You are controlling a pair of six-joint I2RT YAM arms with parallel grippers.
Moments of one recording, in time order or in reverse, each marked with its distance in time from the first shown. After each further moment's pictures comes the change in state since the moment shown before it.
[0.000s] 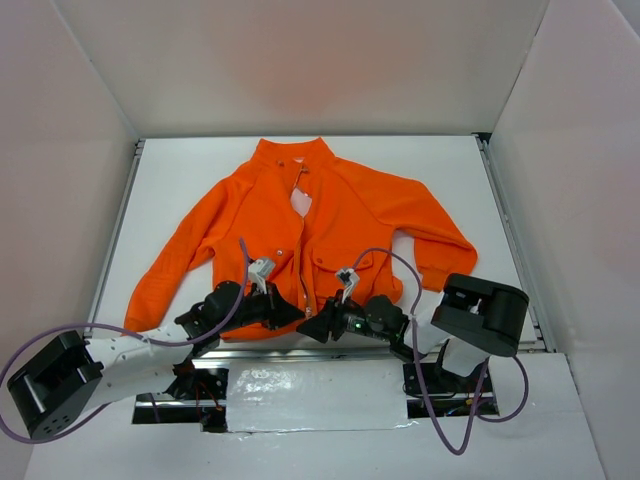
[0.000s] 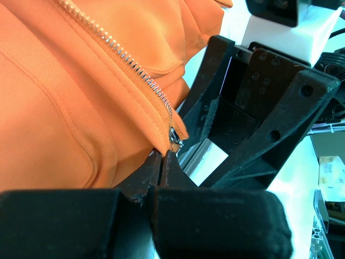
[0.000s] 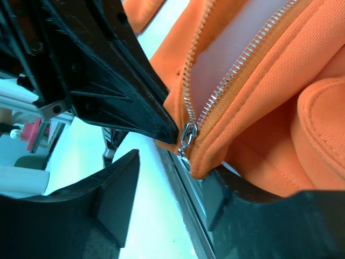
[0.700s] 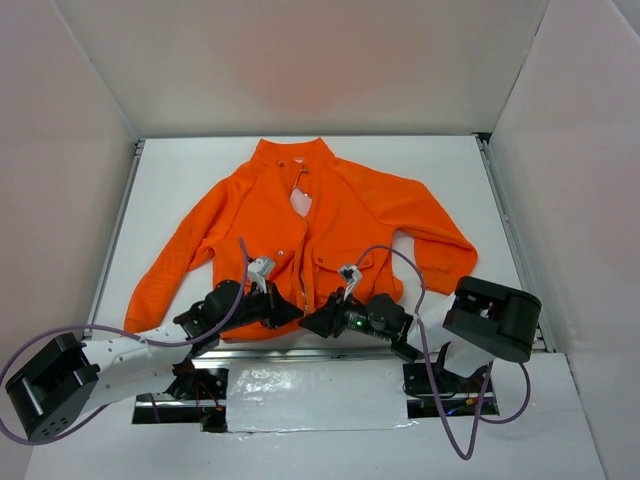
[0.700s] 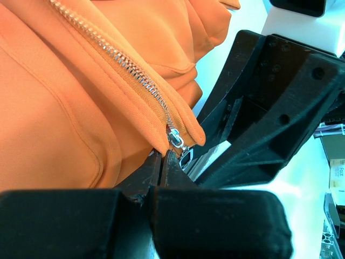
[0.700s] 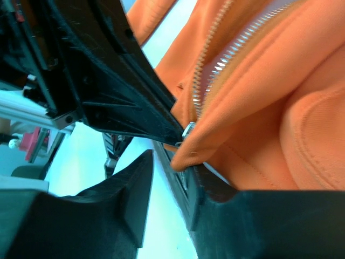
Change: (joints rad) left arm 0.000 -0.016 0.016 -0.046 -0.024 0.031; right arm 0.000 -0.078 0.001 -0.048 0.029 -0.006
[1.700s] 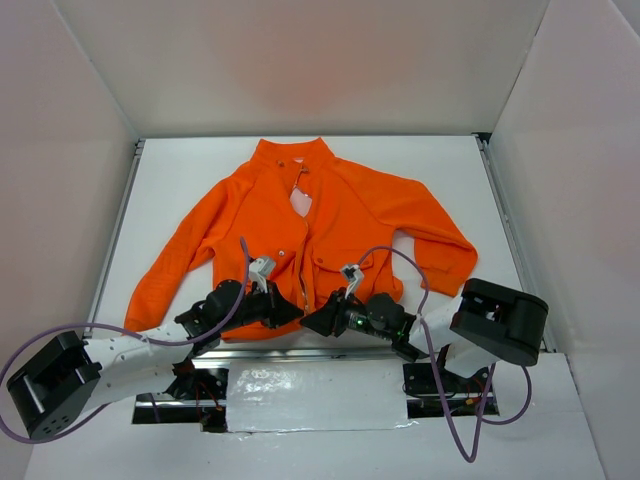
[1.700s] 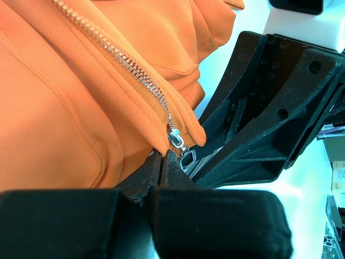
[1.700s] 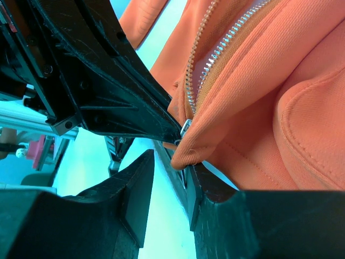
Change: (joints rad) left arm -0.002 0.014 0.004 0.002 -0.012 0.000; right arm -0.003 -0.041 0.005 -0.084 0.023 0.057
